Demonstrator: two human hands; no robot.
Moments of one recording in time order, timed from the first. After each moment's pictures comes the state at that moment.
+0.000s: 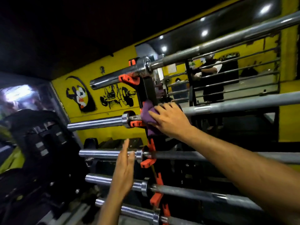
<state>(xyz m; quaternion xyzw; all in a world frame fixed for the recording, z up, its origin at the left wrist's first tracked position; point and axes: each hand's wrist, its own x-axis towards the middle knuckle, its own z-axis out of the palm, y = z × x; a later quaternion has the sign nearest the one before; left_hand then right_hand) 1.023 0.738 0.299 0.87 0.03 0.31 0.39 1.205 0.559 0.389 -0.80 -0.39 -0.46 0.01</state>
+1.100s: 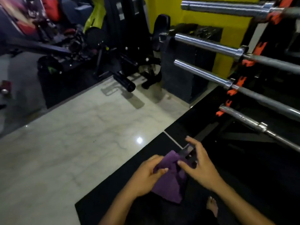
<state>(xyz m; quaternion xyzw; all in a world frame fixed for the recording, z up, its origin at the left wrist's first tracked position) 0.457 0.669 0.064 0.82 0.24 0.06 0.51 0.645 0.529 0.035 -0.74 -0.42 0.26 0.46</state>
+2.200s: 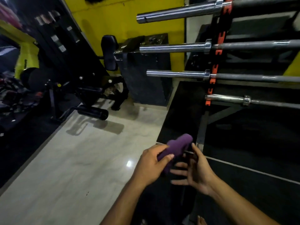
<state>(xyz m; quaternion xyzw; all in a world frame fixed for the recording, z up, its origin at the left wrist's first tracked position) 0.480 0.879 0.084 0.91 0.04 0.02 0.40 0.540 0.704 0.031 -0.45 0.17 0.45 0.75</state>
